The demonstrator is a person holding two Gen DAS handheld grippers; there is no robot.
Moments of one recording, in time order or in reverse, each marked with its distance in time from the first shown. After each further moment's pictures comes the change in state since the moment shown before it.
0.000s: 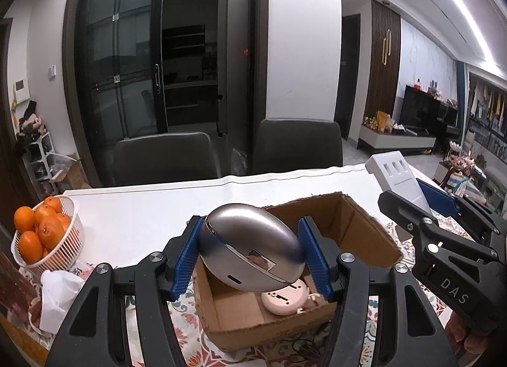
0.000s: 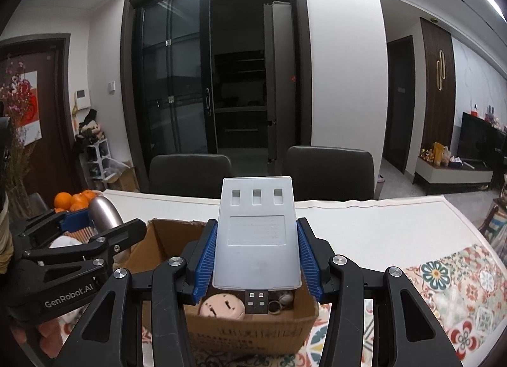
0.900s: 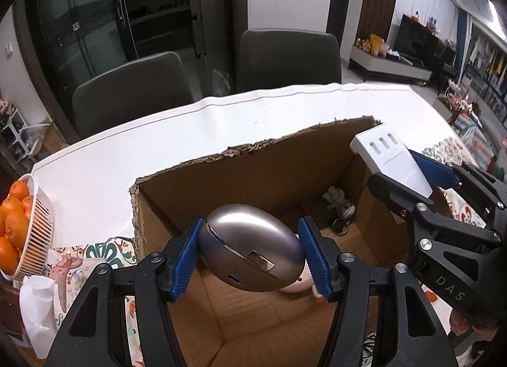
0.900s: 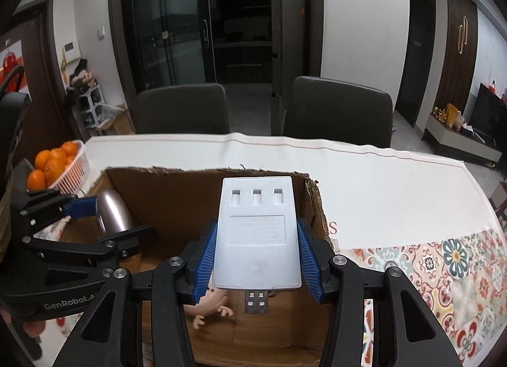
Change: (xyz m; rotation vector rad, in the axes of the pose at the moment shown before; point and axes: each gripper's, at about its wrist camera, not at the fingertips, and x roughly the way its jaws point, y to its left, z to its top) left arm 0.106 -0.022 -0.004 0.080 0.404 -0.061; right arm 0.096 -0.025 -0.019 -0.025 0.328 0.013
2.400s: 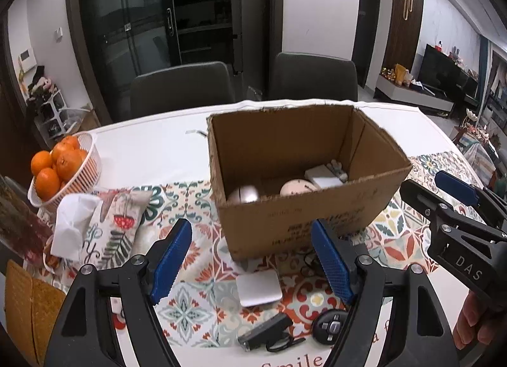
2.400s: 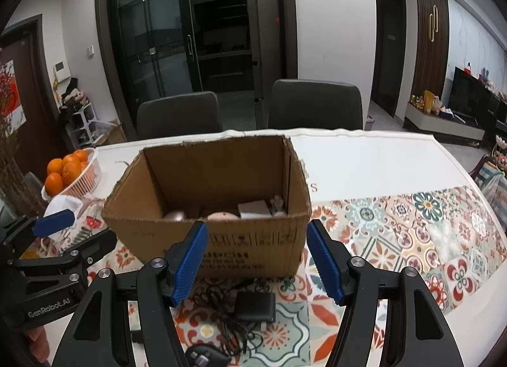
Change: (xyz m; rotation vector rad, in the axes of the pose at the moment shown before) left arm -0.102 0.004 -0.107 -0.128 -0.117 0.113; right arm -0.096 0.016 -0.057 0.104 -0.043 -0.047
